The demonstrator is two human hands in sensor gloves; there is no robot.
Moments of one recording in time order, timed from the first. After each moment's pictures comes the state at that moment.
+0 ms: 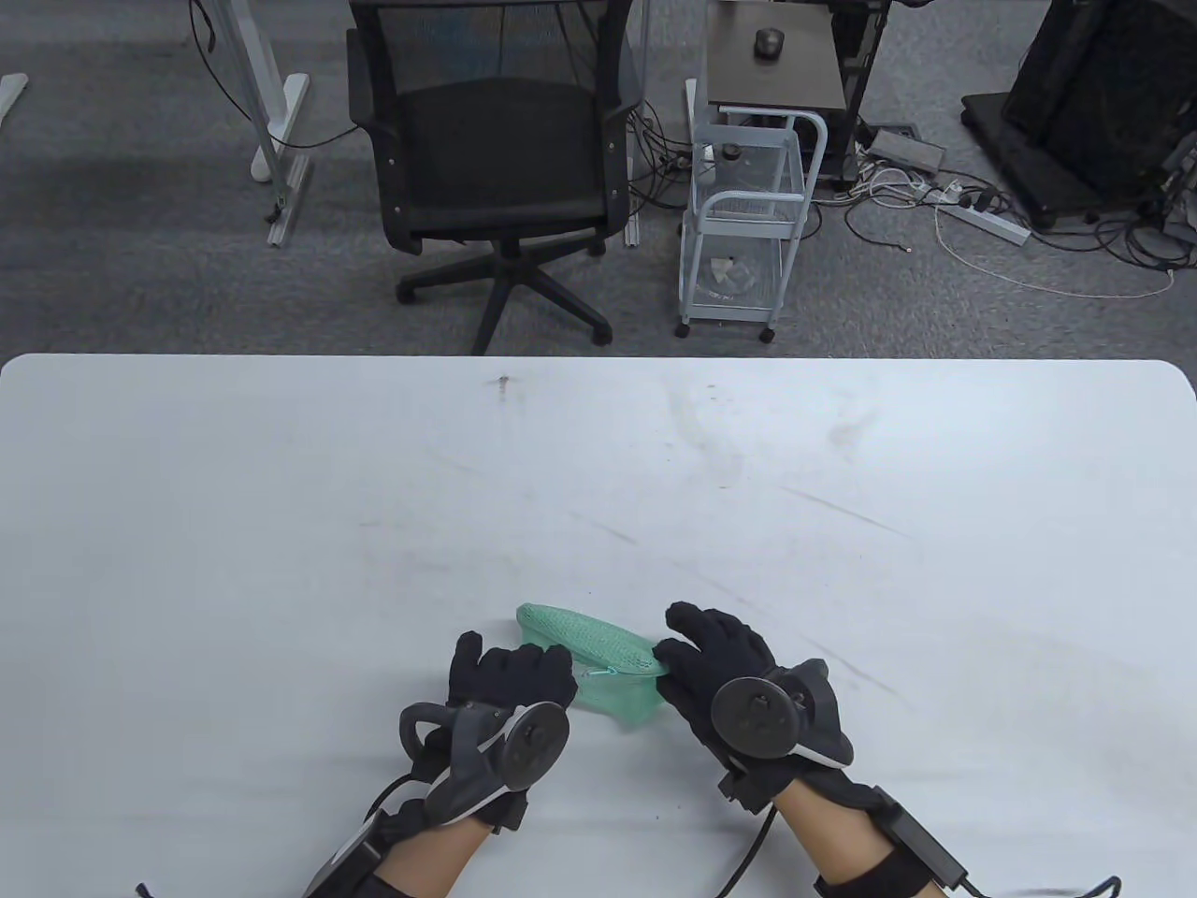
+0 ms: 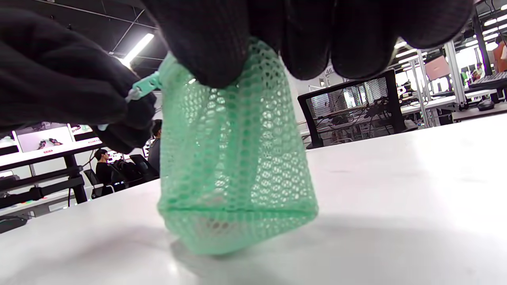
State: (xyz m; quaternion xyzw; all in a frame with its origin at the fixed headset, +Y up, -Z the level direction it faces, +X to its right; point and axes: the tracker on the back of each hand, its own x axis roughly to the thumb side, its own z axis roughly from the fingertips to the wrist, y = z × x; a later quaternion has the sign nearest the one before) left_hand -0.112 -0.726 -0.225 0.13 -0.12 0.06 0.98; right_hand 0.125 -0.735 -0.256 0.27 -0.09 0.94 0.19
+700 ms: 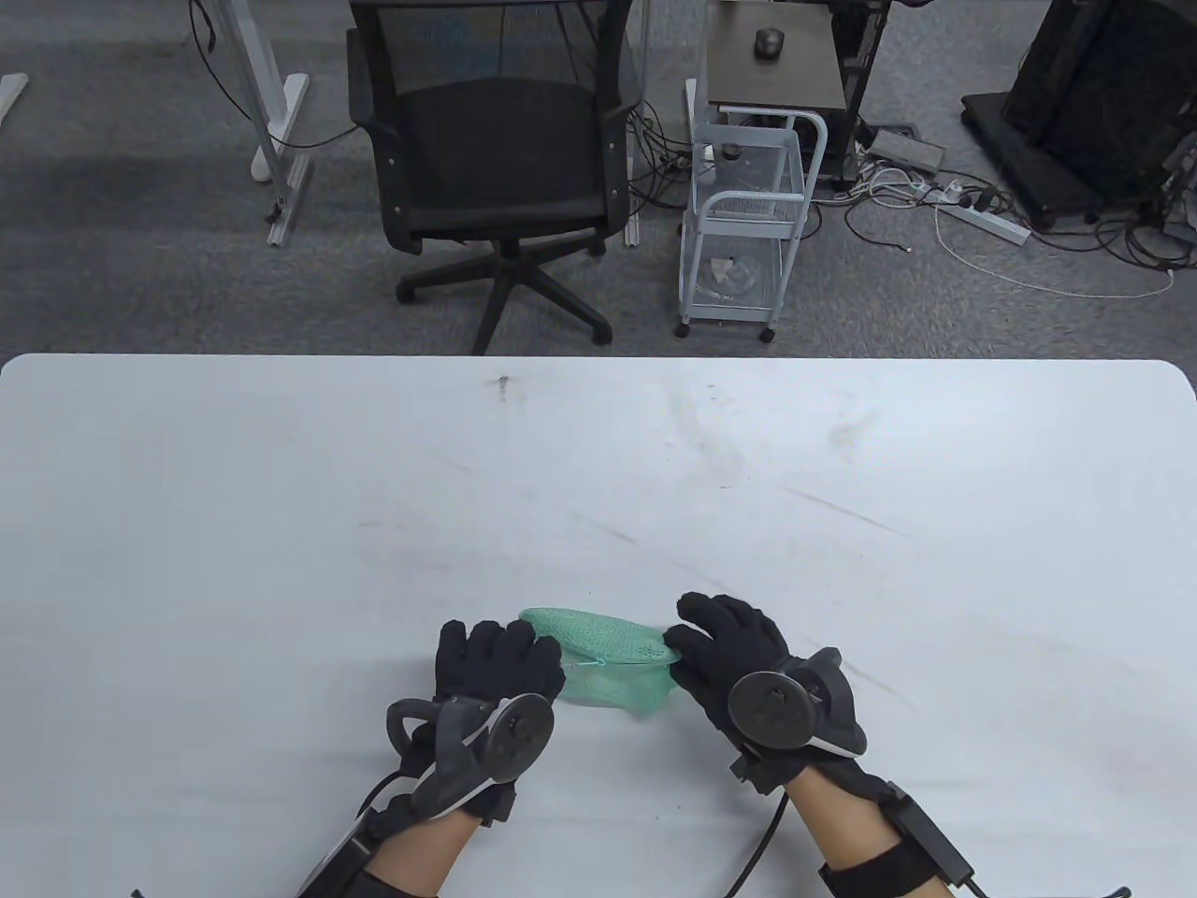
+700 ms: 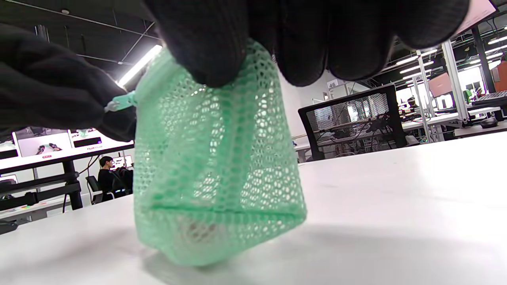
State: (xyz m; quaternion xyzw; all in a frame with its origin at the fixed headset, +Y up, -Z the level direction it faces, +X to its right) left_hand -0.125 -0.726 -0.231 0.14 -0.10 0.07 0.98; right_hand 0.139 -0.737 -0.266 0.28 -0.12 0.93 0.20
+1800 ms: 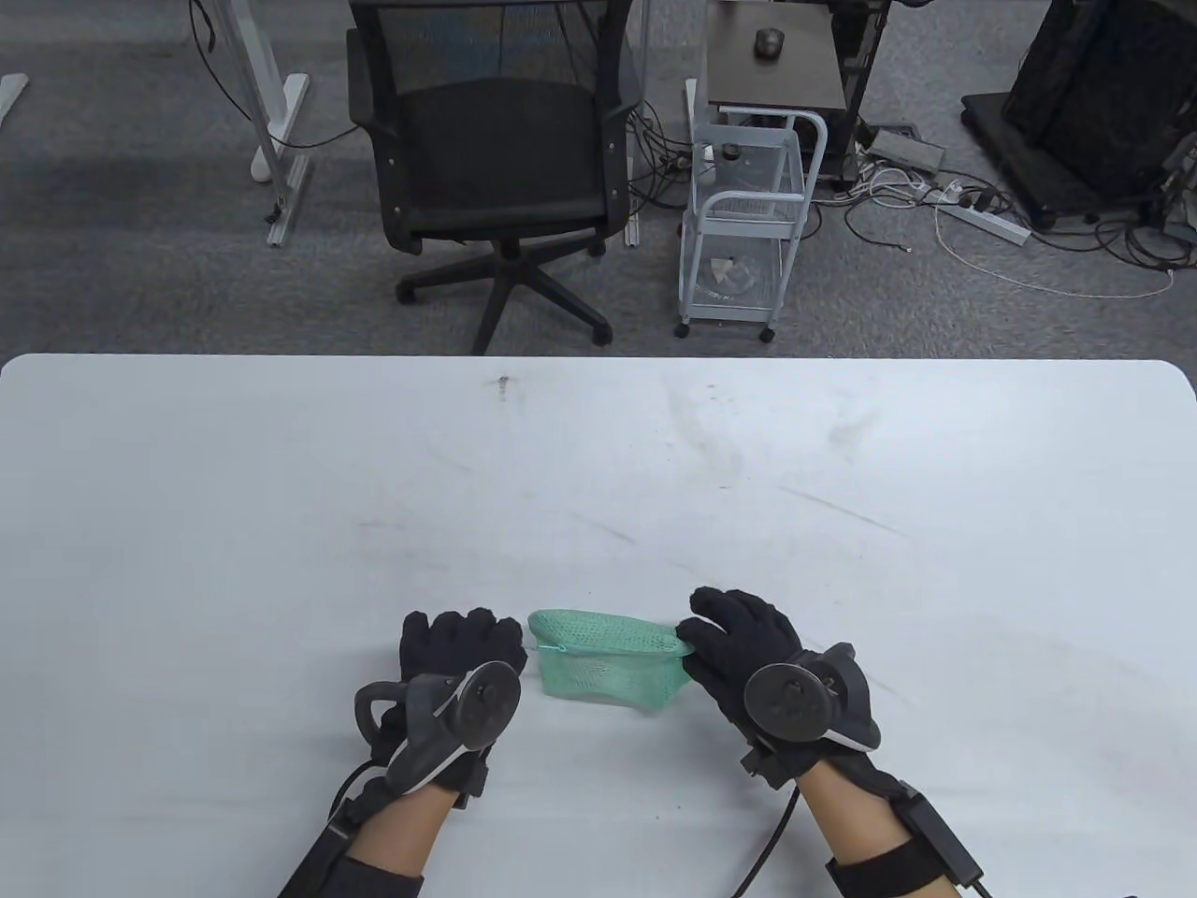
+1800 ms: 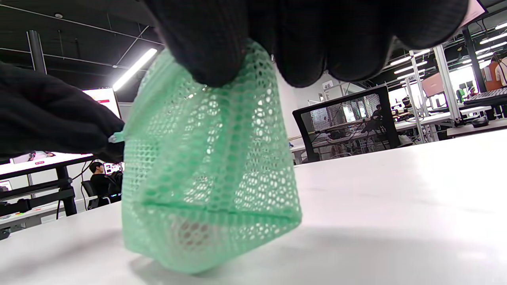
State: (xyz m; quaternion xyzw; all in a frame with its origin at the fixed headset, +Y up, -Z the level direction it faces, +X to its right) left_hand -0.154 -0.731 -0.251 0.12 -0.05 0.06 0.99; right_hand 0.151 -0.737 -0.272 0.27 -0.11 0.93 0.21
